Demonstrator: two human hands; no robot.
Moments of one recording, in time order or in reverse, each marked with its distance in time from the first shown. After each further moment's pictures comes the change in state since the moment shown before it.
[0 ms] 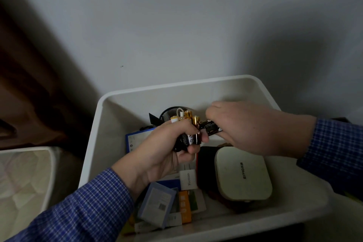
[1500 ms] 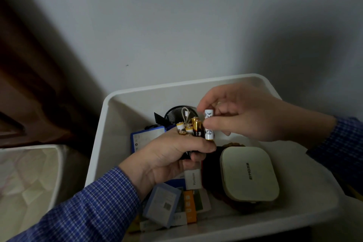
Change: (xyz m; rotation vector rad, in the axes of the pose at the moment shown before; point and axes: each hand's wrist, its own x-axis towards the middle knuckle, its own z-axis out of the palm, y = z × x) left_hand -0.004 -0.001 0.001 0.105 -0.120 -0.091; right_hand 0.005 -0.008 -0.015 0.939 0.161 0.103
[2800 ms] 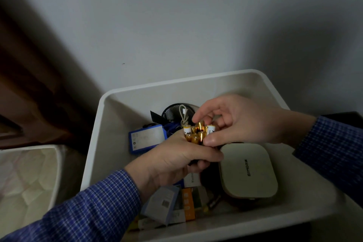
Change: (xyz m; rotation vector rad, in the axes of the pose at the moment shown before) left_hand 0.004 -0.007 0.011 0.210 0.052 -0.005; right_hand 0.001 0.033 0.006 0.237 -0.180 0.147
